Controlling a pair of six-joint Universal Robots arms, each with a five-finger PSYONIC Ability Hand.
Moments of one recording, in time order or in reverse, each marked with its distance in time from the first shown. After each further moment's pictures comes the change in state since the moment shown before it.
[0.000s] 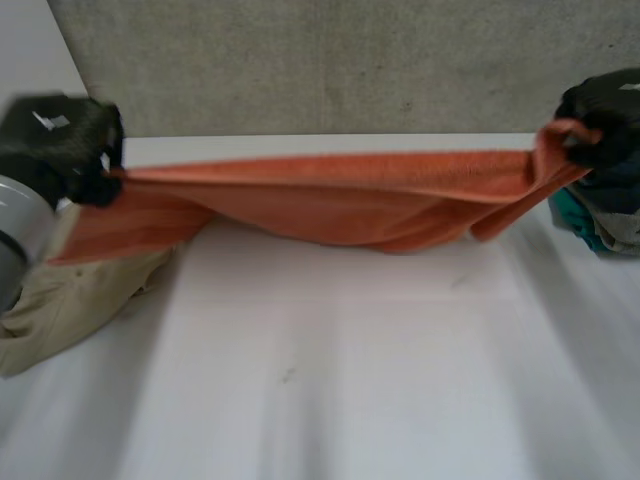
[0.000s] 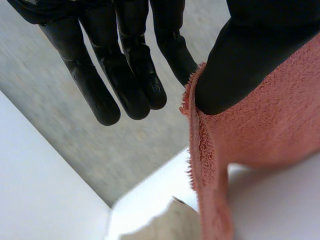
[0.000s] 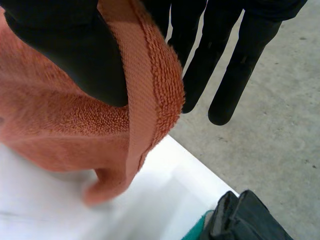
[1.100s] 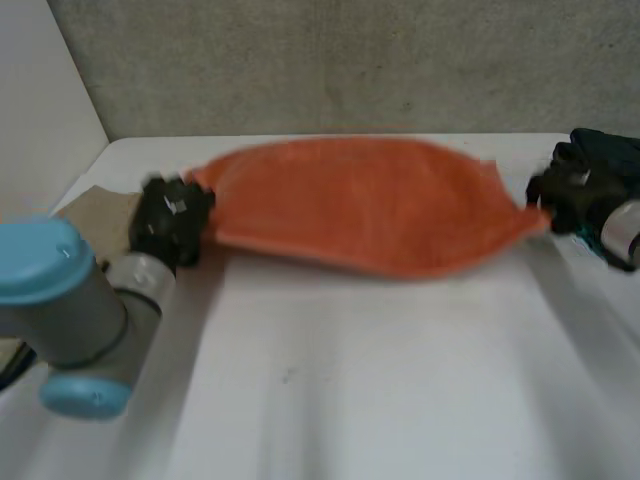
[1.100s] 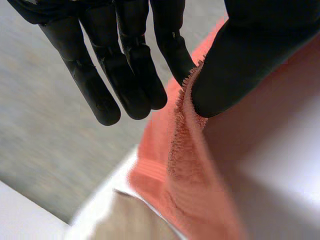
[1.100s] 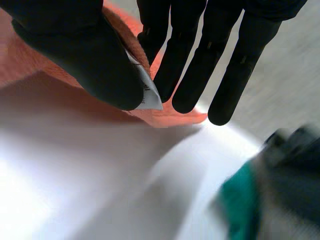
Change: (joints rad) left arm -0.110 -0.435 -0.170 0.553 0.030 0.157; right arm -0.012 0.324 0.188 -0.401 -0.001 -0.036; left_hand 0.000 0.003 0.004 0.004 0.000; right_hand 0.025 0.014 0.005 0.004 0.014
